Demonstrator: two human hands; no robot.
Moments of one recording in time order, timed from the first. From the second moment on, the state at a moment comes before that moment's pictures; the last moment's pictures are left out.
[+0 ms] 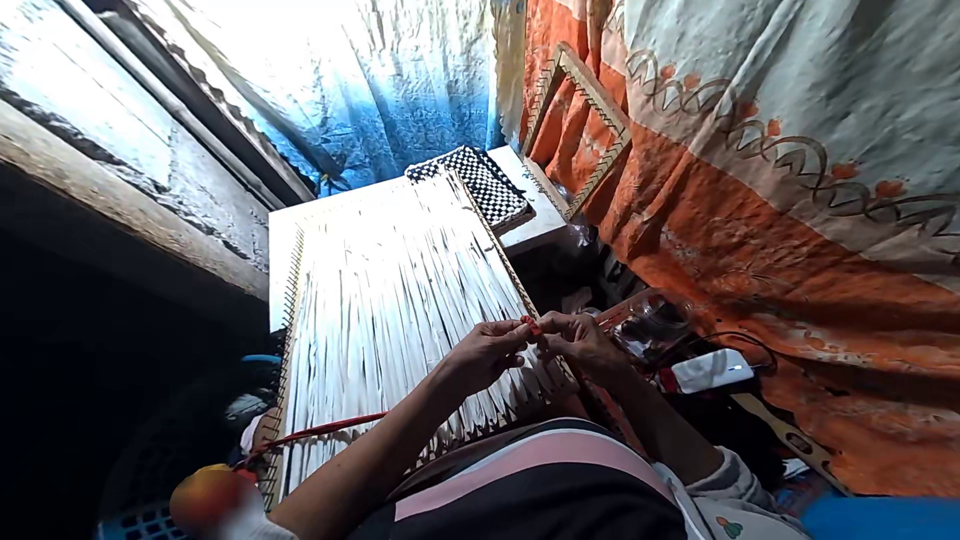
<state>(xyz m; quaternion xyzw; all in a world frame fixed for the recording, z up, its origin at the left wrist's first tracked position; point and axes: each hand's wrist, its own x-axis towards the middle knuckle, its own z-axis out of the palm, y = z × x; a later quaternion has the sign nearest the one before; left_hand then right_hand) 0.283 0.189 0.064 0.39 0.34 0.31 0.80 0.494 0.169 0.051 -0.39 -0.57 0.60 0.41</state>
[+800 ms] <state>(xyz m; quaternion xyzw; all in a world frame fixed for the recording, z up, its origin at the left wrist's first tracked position) 0.275 0.193 0.069 0.45 0.30 0.17 0.82 0.497 0.165 0.054 -0.36 -0.67 0.50 0.41</state>
